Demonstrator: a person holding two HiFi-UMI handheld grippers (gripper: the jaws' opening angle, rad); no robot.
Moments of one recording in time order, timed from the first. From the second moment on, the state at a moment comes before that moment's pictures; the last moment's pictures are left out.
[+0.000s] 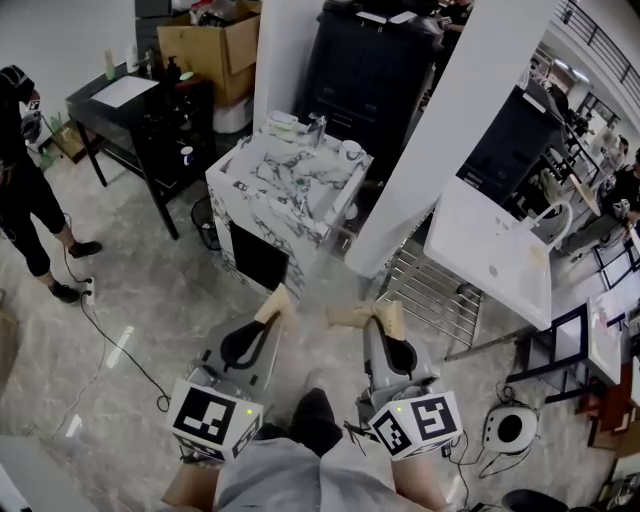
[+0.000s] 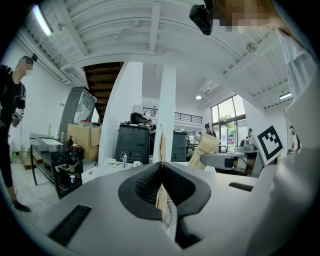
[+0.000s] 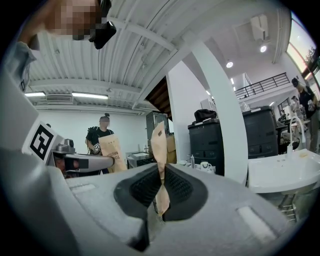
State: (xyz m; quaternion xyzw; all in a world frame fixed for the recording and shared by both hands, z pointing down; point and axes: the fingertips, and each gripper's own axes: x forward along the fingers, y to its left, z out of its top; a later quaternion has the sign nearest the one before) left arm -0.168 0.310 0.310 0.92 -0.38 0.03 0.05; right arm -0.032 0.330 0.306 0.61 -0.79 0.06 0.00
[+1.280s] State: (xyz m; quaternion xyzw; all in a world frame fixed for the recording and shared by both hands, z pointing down) left arm -0.013 0.164 0.292 0.89 -0.46 0.03 0.03; right arm 0.124 0.159 0.294 0.54 -0.84 0.06 -0.02
